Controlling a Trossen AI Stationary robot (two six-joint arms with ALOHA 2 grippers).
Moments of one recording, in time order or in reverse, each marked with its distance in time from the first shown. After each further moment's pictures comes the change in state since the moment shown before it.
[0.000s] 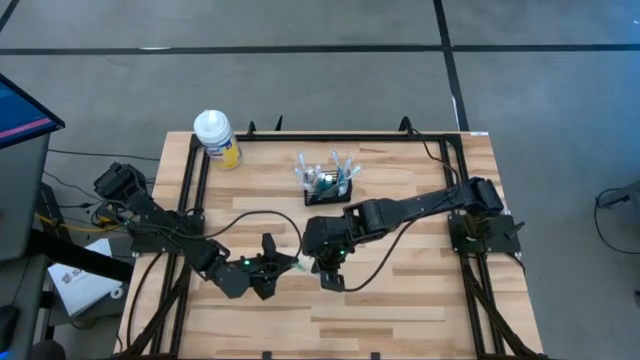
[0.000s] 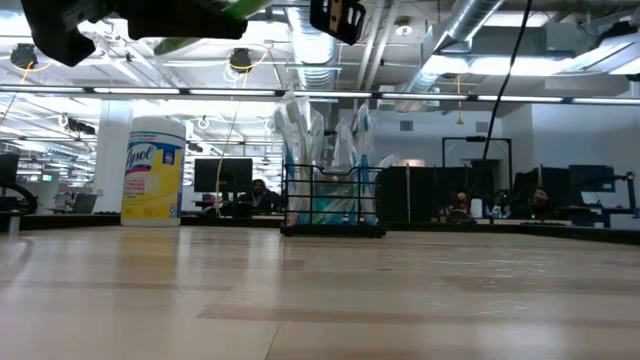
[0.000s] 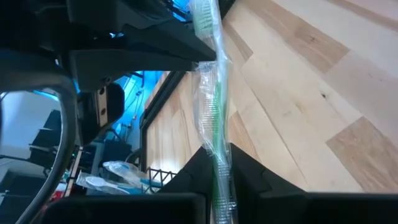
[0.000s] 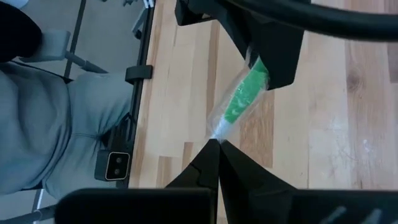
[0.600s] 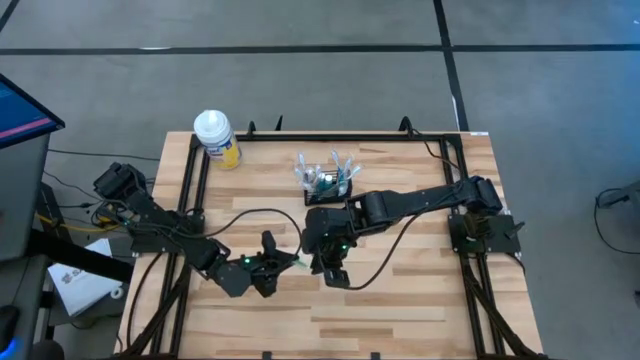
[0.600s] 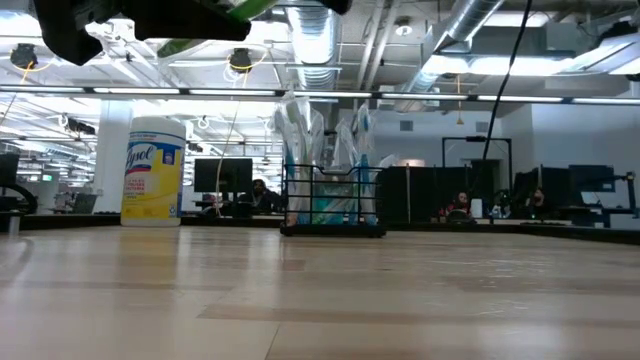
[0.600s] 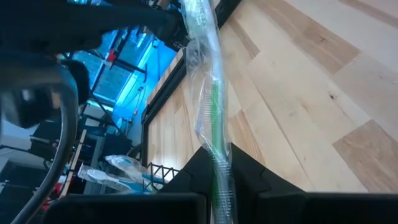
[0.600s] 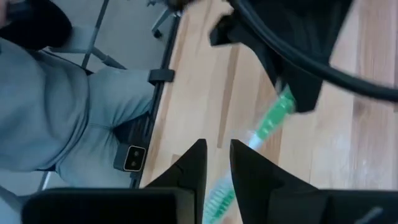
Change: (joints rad) left arm 0.001 -0.002 0.002 -0.010 -0.009 -0.035; right arm -0.014 0.003 0.128 -0.098 -0.073 -0.105
